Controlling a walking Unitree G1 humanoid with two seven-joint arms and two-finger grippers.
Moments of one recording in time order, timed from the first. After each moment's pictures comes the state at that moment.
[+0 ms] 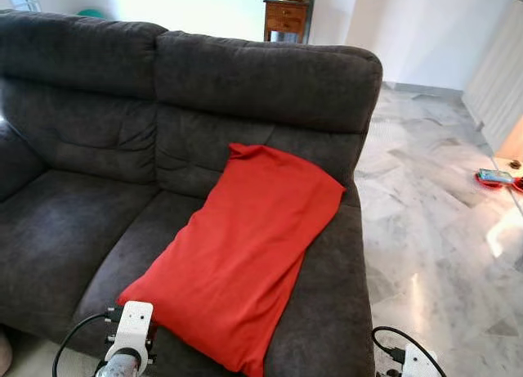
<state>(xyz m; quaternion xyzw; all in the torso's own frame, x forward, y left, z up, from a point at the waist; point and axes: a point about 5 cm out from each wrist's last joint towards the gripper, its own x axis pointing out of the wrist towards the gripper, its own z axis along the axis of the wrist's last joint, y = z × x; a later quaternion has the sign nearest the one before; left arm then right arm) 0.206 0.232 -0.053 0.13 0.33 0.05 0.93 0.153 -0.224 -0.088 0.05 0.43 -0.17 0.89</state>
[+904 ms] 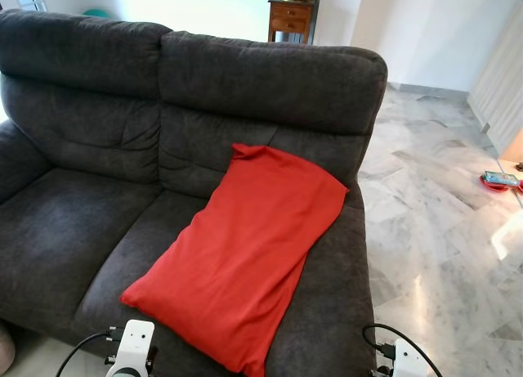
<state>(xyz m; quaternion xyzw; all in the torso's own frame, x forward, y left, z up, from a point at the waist) 0.192 0.229 -0.065 0.13 0.36 0.04 0.92 0.154 -0.222 -0.090 0.05 0.45 -0.15 0.88</state>
